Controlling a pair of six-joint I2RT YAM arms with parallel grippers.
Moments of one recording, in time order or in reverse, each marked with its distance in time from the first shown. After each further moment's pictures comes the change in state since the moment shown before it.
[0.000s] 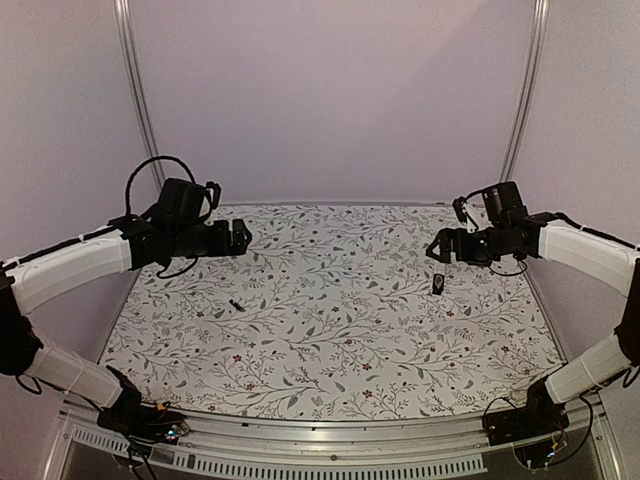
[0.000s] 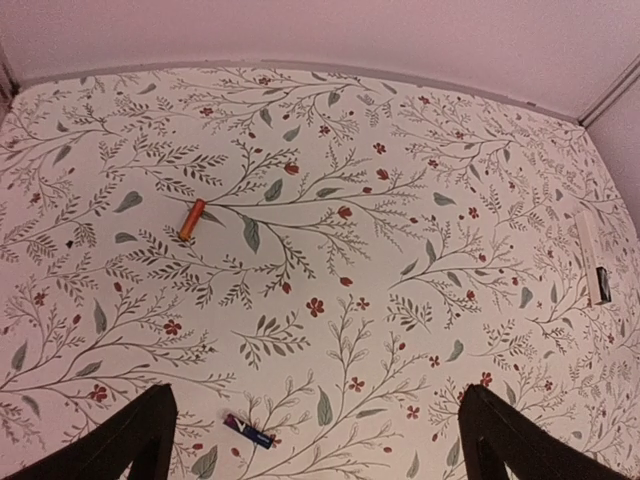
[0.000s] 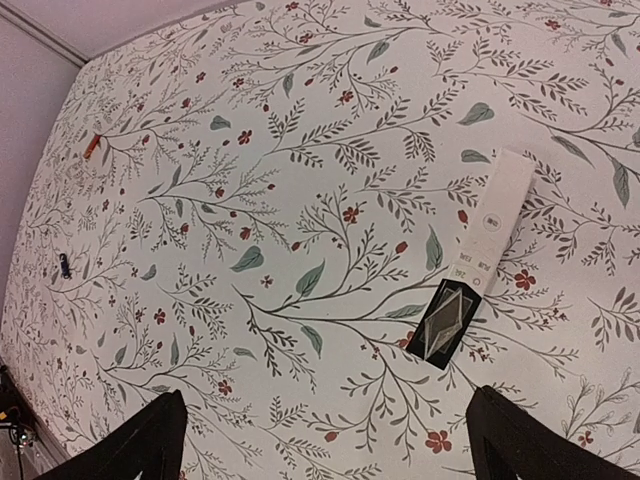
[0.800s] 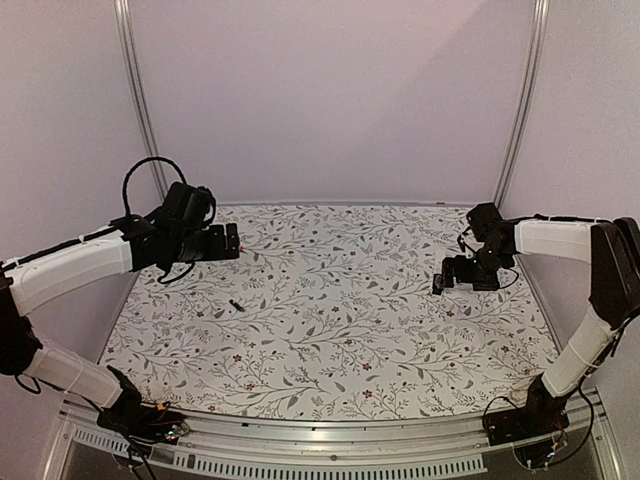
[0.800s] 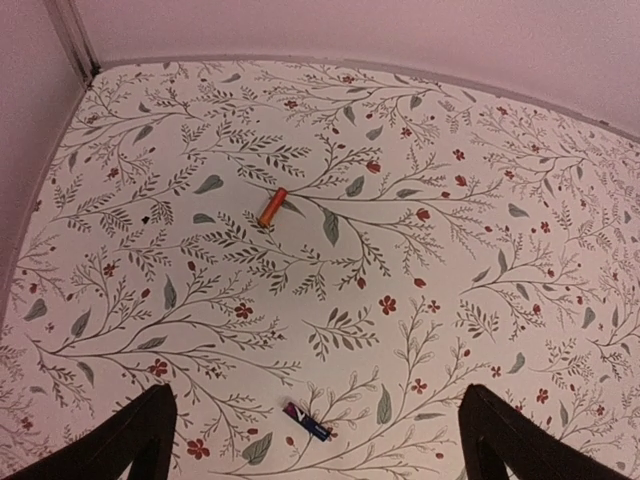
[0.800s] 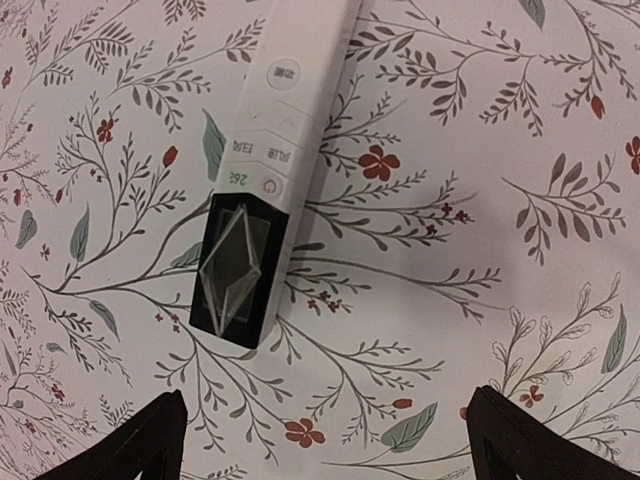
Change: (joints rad) left arm -0.037 0.001 0.006 -0.101 -0.222 -0.060; right arm -0.055 0.226 0.022 -0.163 0.222 0.011
